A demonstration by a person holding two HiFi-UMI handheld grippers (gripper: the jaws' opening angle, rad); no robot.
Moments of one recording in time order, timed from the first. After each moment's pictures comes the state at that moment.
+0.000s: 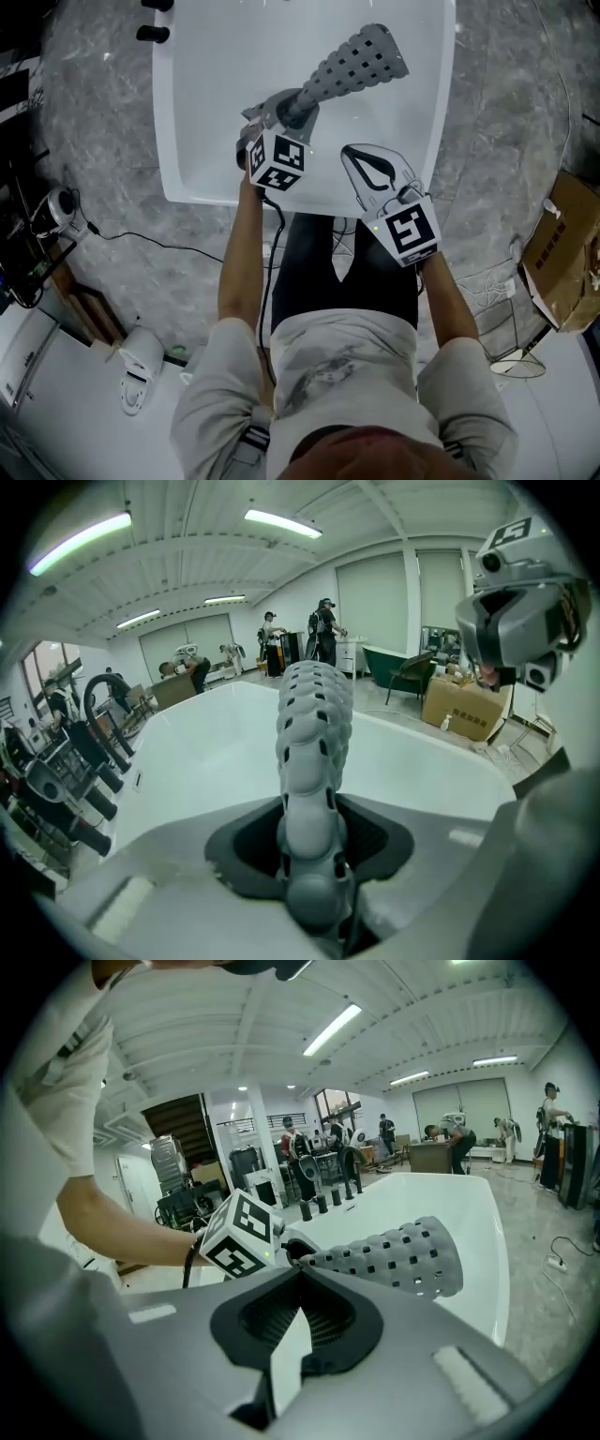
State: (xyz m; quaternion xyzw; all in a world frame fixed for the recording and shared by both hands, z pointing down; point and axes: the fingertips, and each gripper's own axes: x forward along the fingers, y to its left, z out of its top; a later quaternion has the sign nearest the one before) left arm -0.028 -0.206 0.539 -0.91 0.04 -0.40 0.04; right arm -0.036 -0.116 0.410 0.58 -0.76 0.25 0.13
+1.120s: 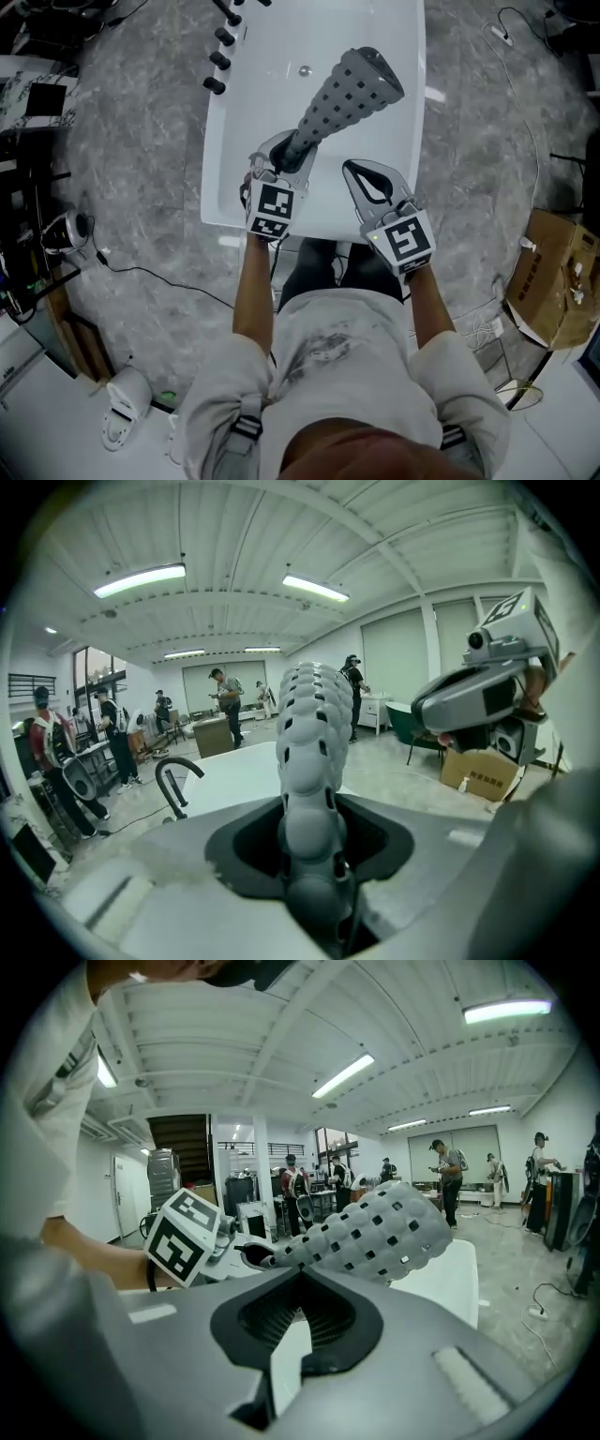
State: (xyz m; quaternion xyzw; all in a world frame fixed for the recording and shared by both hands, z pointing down) left arm -0.059 -0.224 0.271 -0.96 0.11 -0.26 0.03; right arm -0.044 -0.145 0.199 0.63 -0.75 0.16 0.10
